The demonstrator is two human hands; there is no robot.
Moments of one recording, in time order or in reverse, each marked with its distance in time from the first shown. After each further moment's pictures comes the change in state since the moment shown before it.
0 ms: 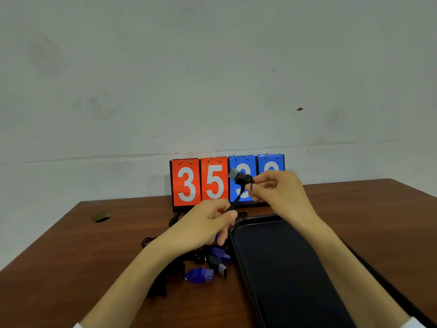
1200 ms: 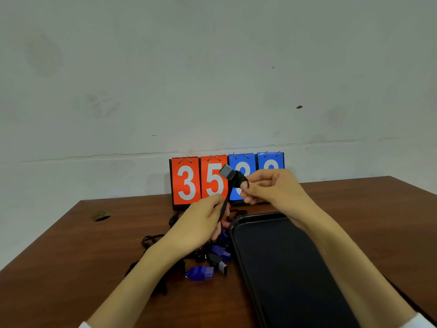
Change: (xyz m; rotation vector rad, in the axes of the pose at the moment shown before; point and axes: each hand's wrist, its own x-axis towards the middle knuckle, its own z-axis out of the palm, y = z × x) left_hand 0.006 -0.014 0.005 0.112 0.168 -0.018; right_hand -0.006 -0.013 -0.006 0.297 -0.242 0.071
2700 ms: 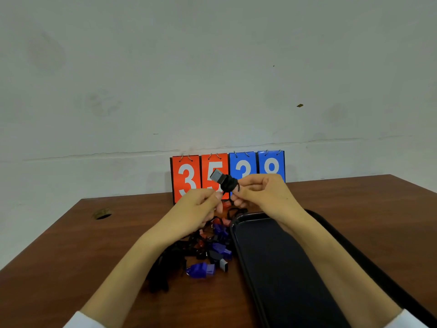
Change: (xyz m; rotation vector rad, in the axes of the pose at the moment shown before) left_hand 0.003 -0.006 -0.019 -0.158 -0.029 -0.011; right_hand 0.002 0.012 0.016 -0.016 -0.015 0.013
